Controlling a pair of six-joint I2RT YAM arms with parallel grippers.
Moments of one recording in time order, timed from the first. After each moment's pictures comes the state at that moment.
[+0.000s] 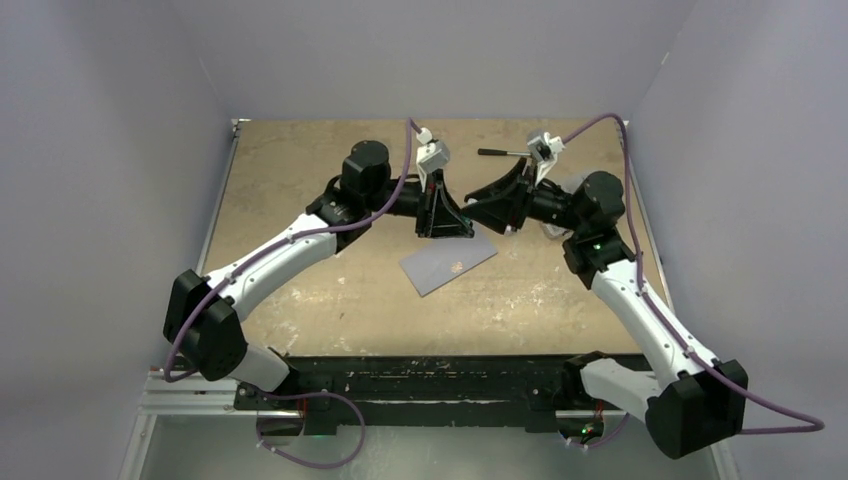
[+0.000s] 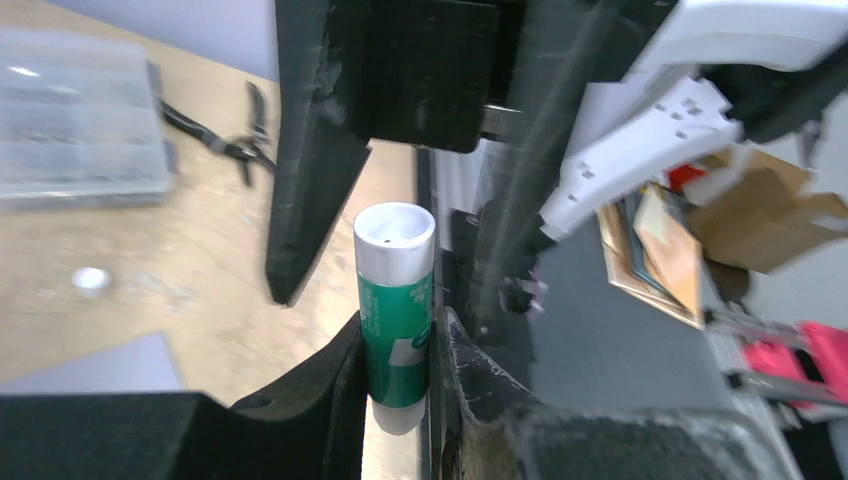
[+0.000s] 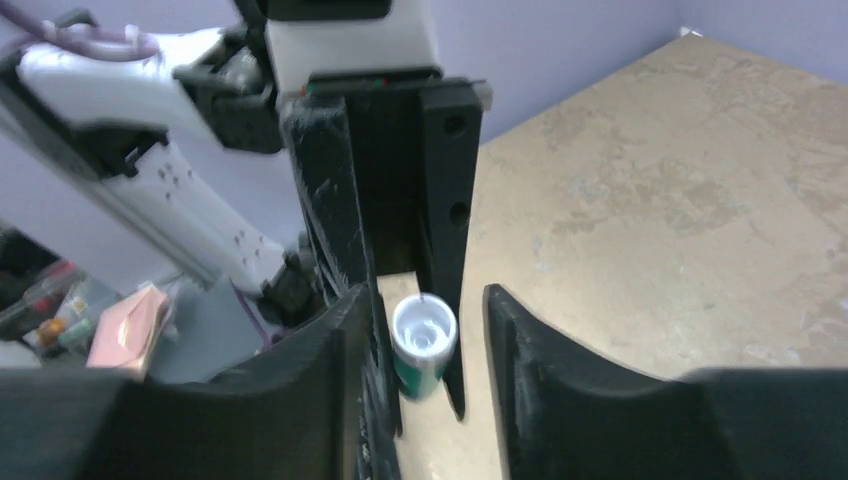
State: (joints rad) left arm -0.67 1.48 1.22 0.12 0.98 -0.33; right arm 0.31 1.07 0.85 0.41 -0.96 0.59
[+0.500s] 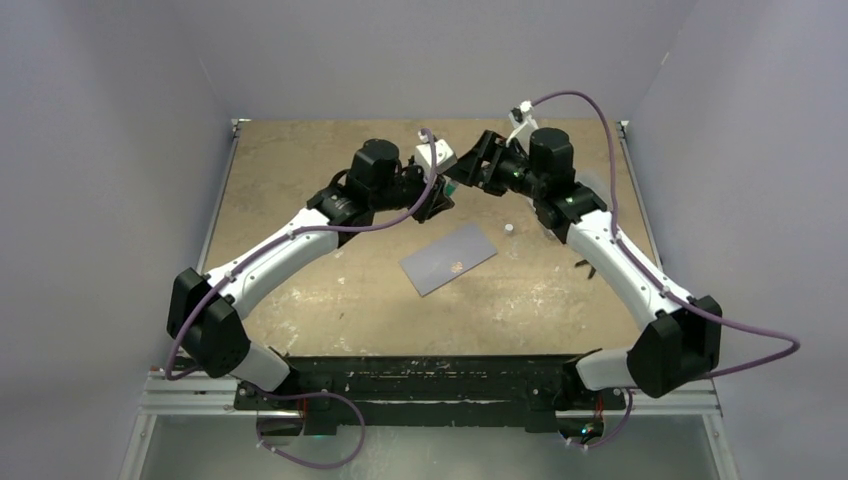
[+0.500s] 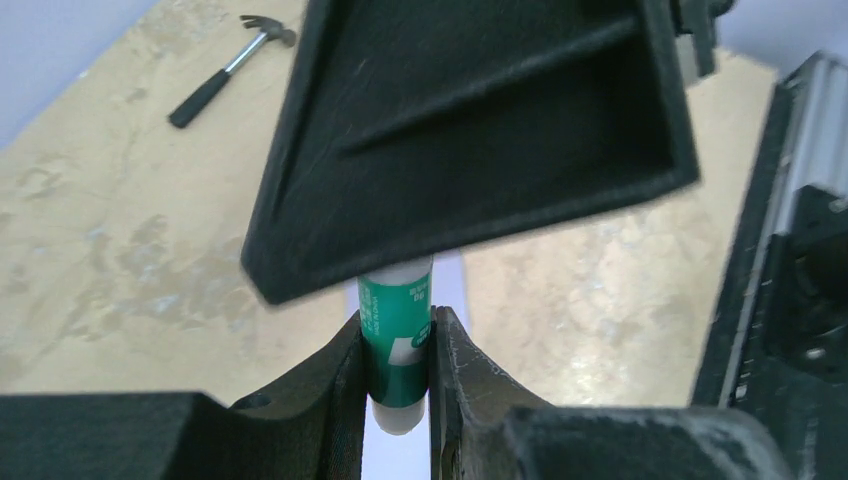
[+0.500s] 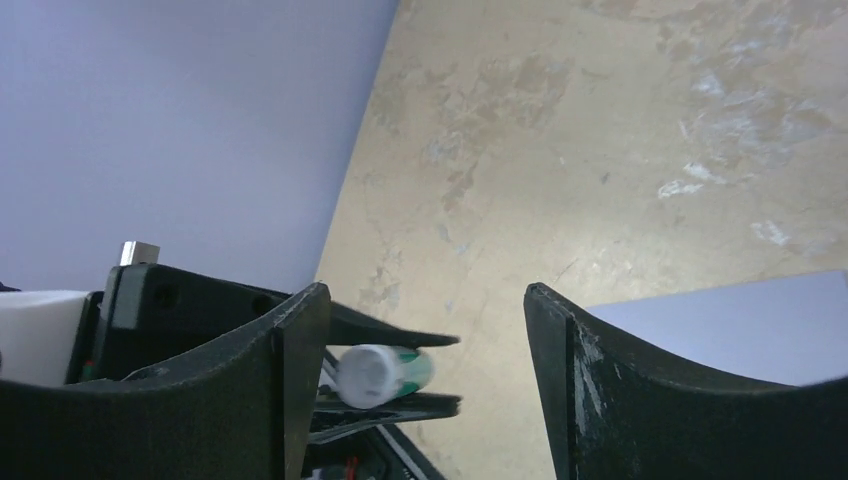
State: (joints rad) left arm -0.68 1.49 1.29 -0.14 0.41 0.06; right arm 0.39 1.35 1.18 -0.10 -0.38 0.74
